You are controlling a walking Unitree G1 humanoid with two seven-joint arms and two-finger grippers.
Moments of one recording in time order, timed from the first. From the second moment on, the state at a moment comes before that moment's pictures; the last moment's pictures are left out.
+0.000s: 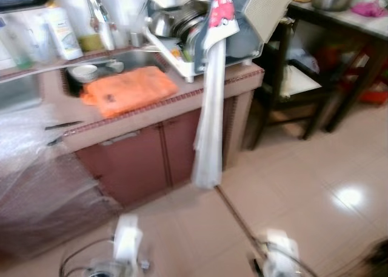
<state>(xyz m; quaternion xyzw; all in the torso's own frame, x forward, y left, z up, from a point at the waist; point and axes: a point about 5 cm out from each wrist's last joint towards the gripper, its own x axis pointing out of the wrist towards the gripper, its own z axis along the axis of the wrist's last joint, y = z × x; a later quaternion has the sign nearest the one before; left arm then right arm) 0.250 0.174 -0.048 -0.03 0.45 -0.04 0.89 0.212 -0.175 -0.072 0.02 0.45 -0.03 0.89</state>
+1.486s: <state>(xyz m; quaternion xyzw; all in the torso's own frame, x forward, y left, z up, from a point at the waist) 0.303 0.152 -0.001 0.10 0.33 -0.19 0.92 0.236 -0.215 -0.046 0.17 0.31 -0.18 0.92</state>
